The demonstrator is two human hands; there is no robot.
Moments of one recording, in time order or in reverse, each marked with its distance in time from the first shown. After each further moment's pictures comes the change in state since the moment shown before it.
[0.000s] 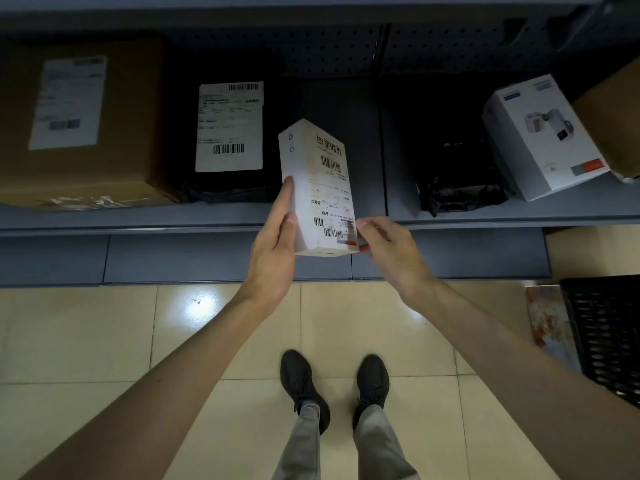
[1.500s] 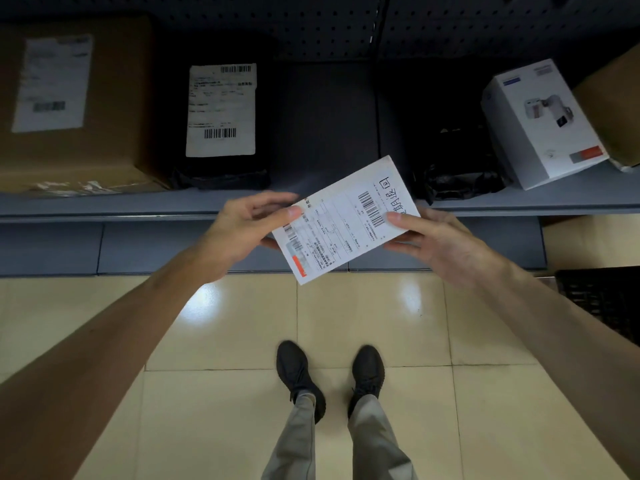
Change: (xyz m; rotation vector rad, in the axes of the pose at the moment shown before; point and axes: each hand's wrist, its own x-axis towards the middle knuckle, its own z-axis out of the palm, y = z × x) left_hand 0.021 0.024 -0.039 0.147 -0.191 -0.206; right_hand -0.003 0.001 -0.078 0.256 -0.327 0.091
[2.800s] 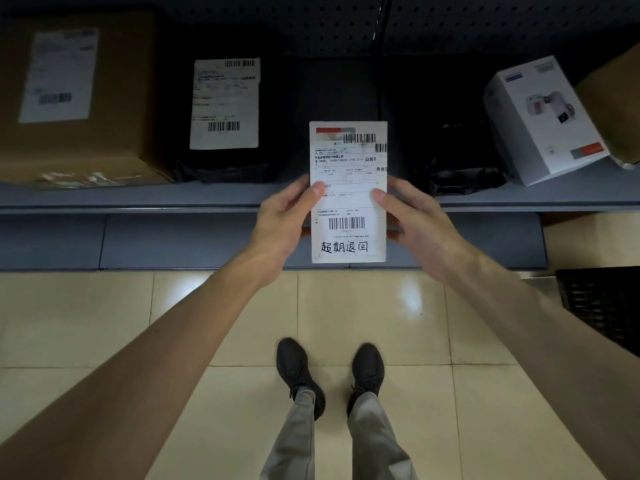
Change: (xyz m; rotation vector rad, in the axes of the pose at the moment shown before) left_hand -0.002 0.005 0.059 -0.217 0.144 0.015; right_hand 0.007 -0.004 0.037 -0.016 0.113 -0.146
